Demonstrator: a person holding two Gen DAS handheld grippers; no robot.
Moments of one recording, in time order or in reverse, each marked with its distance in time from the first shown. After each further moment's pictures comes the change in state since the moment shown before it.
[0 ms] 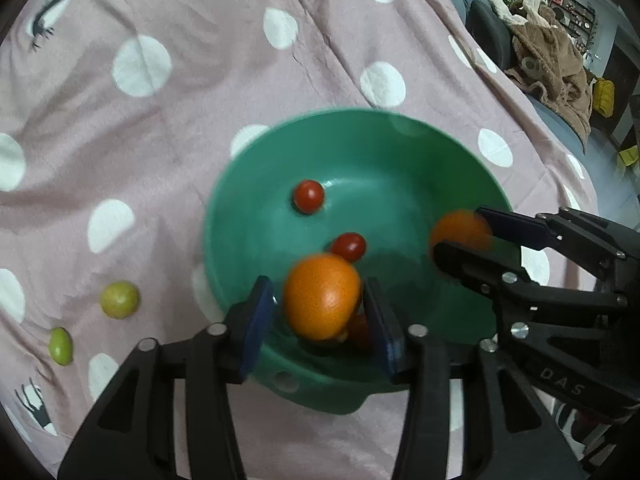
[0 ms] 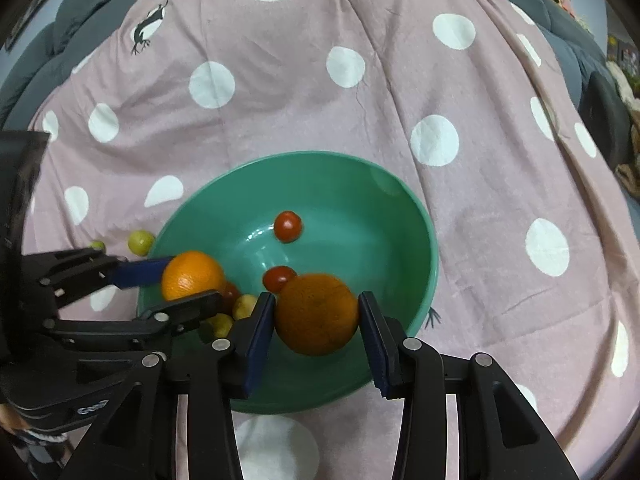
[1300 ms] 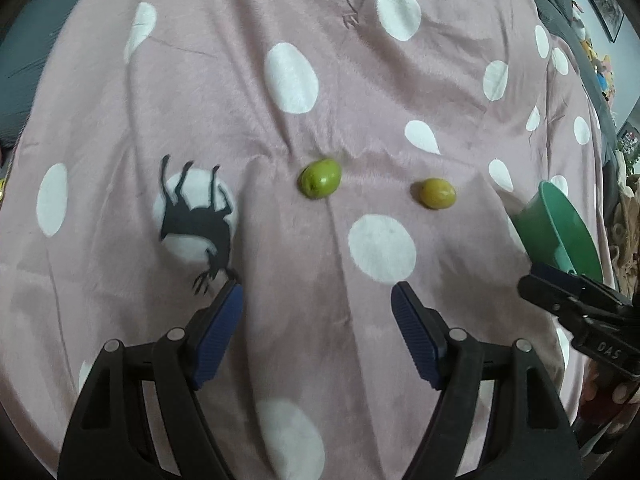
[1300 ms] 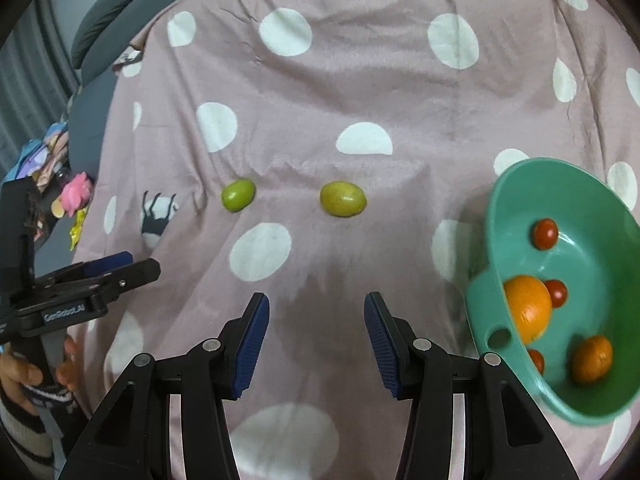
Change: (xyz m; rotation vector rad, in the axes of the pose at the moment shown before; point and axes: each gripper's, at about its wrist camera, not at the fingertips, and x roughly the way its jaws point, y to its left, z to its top) left arm -0.102 0.222 -0.182 -0.619 -0.068 0.179; right arm 0.034 0.179 -0.013 -0.229 0.117 0.304
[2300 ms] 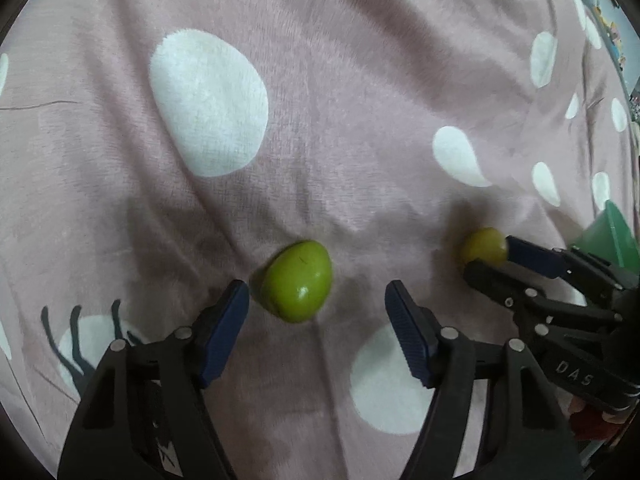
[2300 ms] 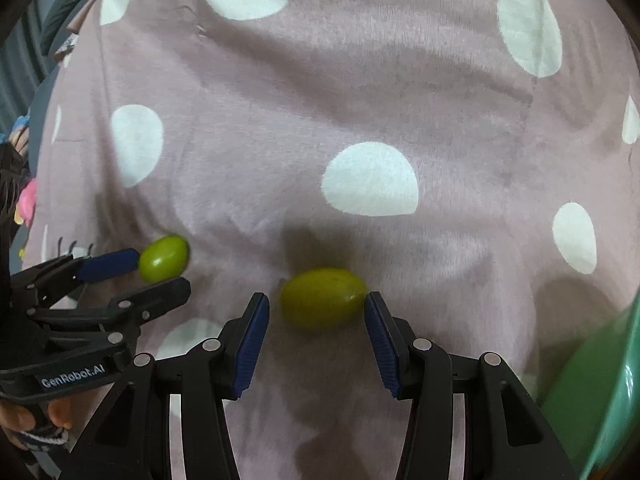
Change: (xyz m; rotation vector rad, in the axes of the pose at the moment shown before) left arm 0.106 -0.017 0.074 0.105 0.061 0.056; right arm 0.110 -0.009 0.076 -0.042 0.041 -0.064
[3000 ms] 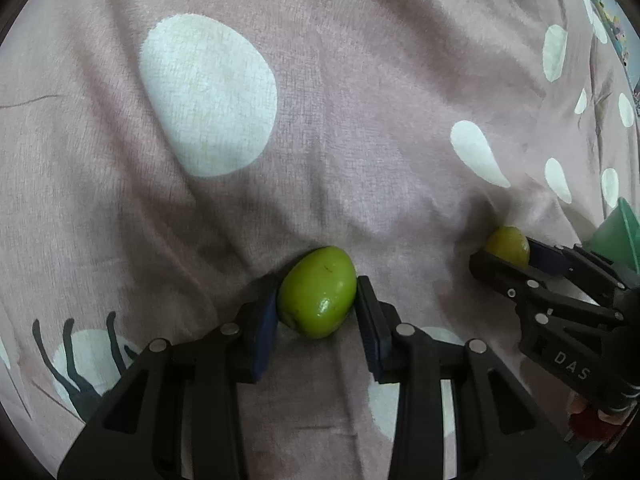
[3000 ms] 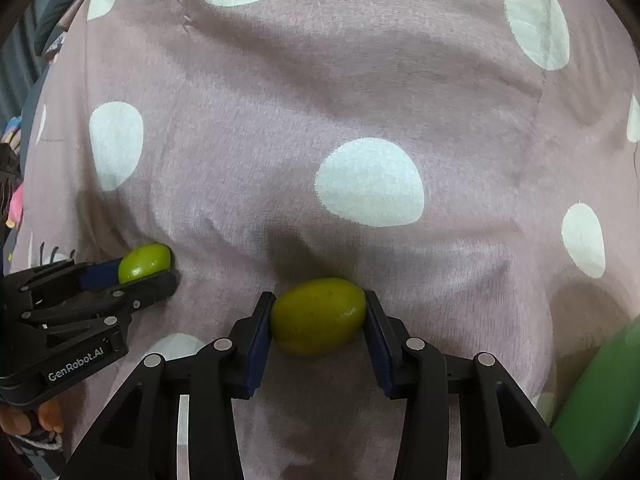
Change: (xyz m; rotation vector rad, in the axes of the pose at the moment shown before) left arm 0.017 -0.009 0.005 0.011 0.000 0.003; right arm 0.009 0.003 -0.001 0.008 -0.019 -0.020
